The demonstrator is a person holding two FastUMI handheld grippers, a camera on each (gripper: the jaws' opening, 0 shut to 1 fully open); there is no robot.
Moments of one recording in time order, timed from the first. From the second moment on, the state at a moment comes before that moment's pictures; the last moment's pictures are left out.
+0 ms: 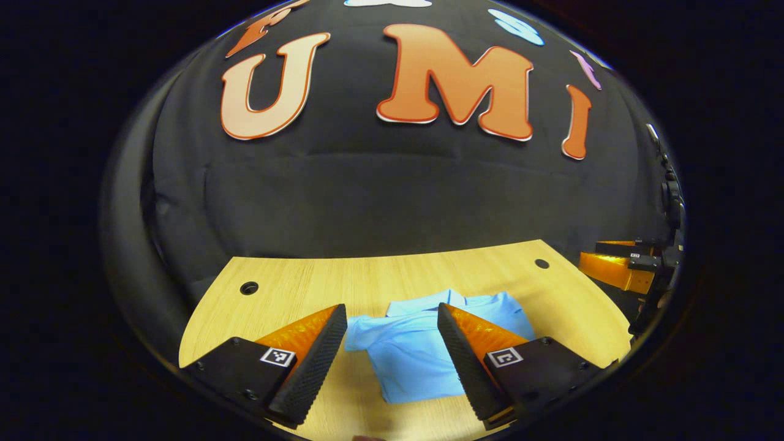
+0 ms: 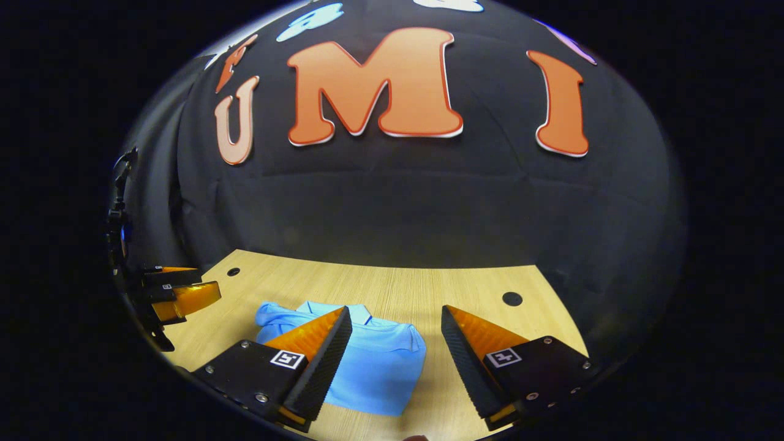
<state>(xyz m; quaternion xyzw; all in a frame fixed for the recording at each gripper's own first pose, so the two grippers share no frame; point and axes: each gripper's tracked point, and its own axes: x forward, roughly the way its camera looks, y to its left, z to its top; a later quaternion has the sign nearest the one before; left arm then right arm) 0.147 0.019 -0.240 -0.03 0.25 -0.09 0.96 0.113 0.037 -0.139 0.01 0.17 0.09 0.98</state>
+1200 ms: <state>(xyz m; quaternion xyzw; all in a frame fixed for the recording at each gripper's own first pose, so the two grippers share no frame) -0.115 0.011 -0.086 0.03 0.05 -0.01 1.00 -0.116 0.010 -0.063 0.00 0.03 0.15 0.99</state>
